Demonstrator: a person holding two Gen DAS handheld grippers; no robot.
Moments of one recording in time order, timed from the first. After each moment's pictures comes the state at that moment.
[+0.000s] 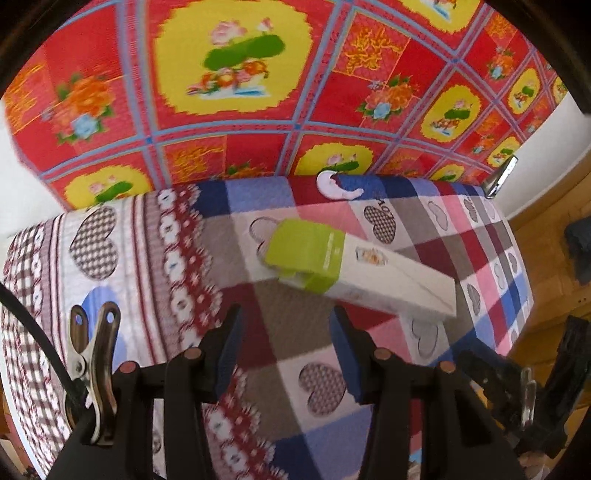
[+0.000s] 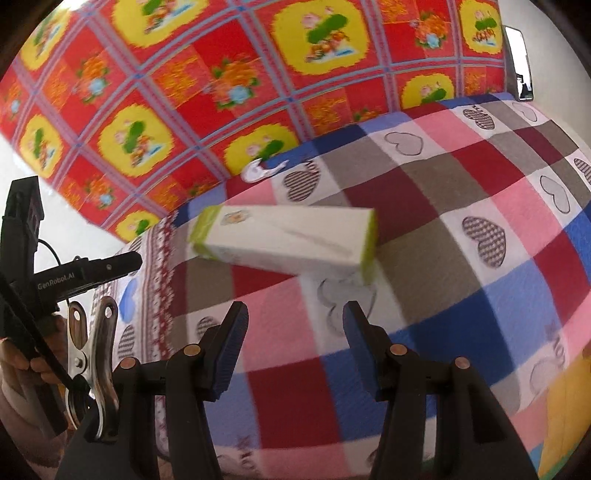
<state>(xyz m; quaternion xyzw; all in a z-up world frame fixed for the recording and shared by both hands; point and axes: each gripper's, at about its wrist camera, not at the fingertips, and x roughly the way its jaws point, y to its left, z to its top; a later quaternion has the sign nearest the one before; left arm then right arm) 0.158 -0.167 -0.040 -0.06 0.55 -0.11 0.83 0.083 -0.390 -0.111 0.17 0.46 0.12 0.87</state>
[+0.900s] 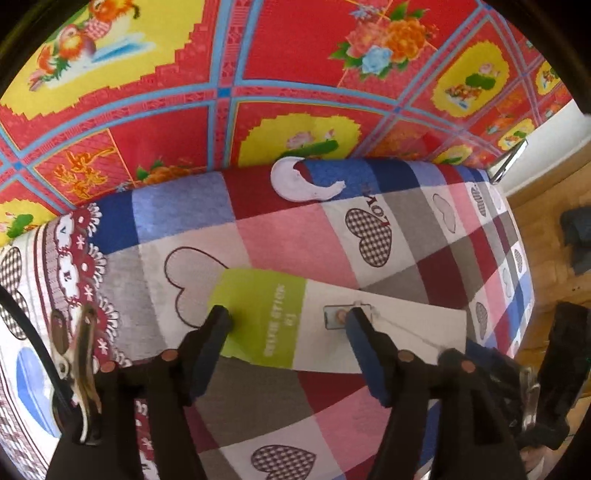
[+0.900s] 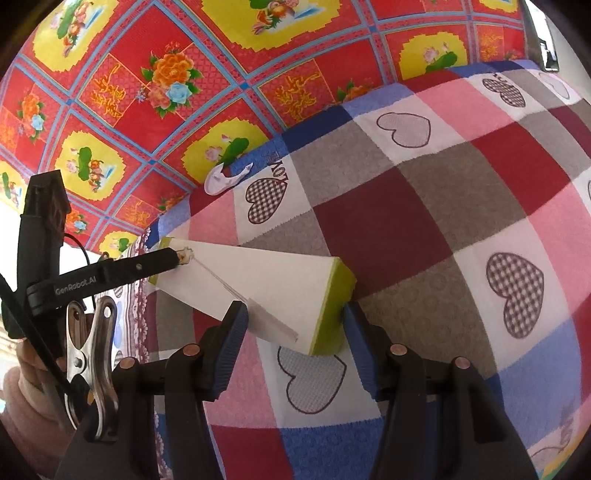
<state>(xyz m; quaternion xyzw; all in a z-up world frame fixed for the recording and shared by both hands) 0.228 -0.227 -0.095 -0.06 0.59 -0.15 0.79 0.158 -0.415 -0.149 0.20 0.49 0.15 0.83</state>
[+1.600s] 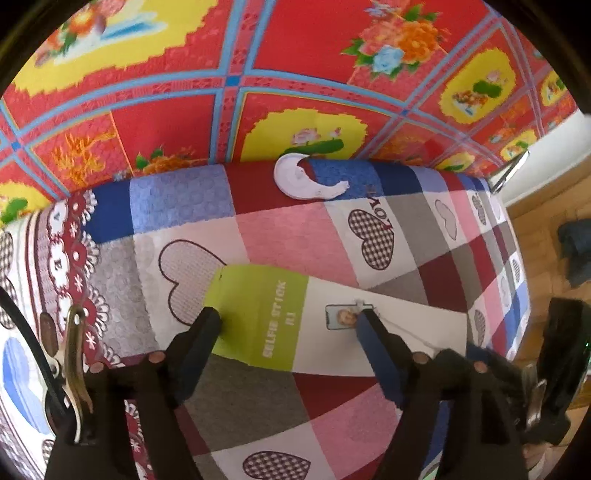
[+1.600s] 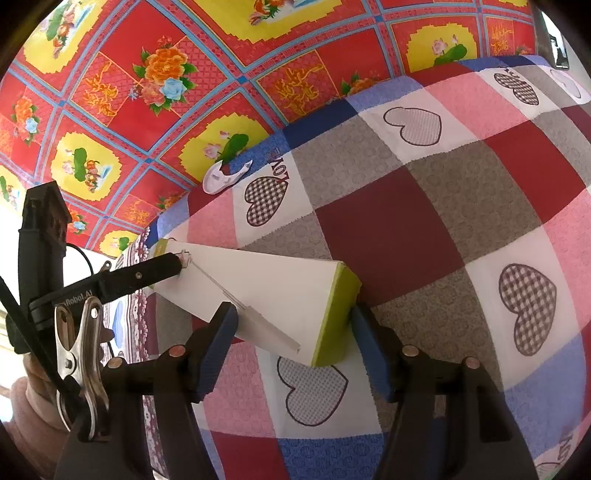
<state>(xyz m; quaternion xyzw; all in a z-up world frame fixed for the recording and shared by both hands) 0.228 -0.223 -0.105 -0.09 0.59 -0.15 0.79 0.167 -0.413 -0.157 0.20 0.50 0.16 0.83</state>
